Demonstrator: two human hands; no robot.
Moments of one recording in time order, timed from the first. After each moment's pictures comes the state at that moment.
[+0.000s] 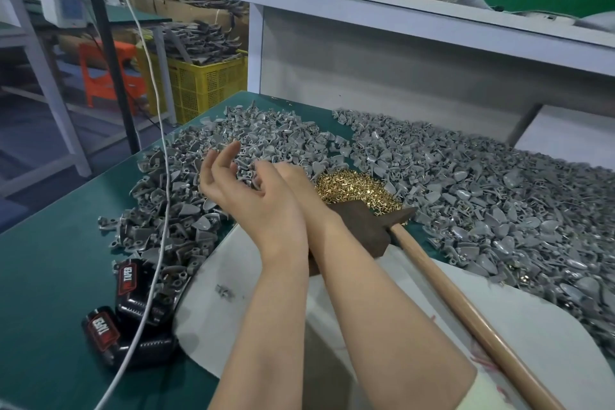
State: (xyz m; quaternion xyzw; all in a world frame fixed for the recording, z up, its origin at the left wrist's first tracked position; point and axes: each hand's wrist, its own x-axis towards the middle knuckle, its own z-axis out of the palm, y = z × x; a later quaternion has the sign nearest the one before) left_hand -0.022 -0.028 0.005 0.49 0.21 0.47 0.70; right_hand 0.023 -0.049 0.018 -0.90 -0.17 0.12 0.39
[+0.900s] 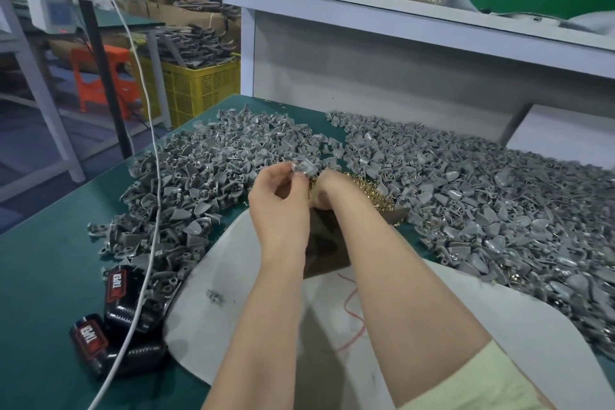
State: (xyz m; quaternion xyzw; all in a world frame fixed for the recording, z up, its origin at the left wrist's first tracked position) left_hand -0.016 -0.037 -0.005 0.57 0.17 0.27 0.76; right_hand 0.099 -0.088 -0.008 -0.97 0.00 0.16 0.18
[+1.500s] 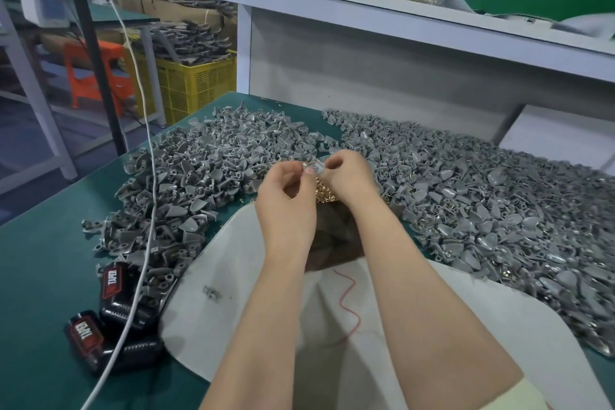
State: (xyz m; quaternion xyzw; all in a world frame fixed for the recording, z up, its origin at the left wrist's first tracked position) left_hand -0.019 -0.042 -0.005 0.63 0.12 0.27 0.71; right_hand 0.078 -0.119 0.004 -0.92 -0.02 -0.07 0.38
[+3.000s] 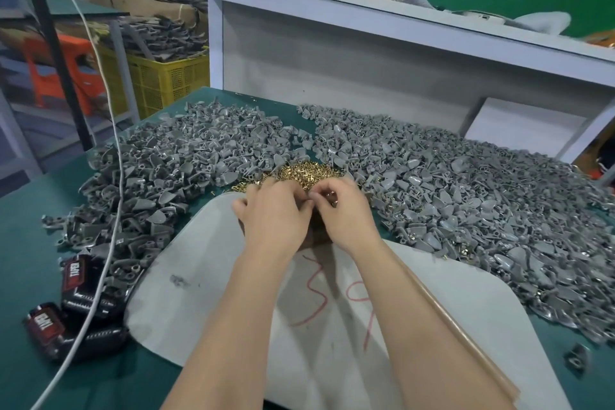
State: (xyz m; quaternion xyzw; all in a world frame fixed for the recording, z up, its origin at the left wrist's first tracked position) left_hand -0.019 -0.055 -0.019 0.93 0.09 0.16 0.32; right_hand 0.008 -0.167 -0.021 -0.91 -0.12 -0.12 0.38
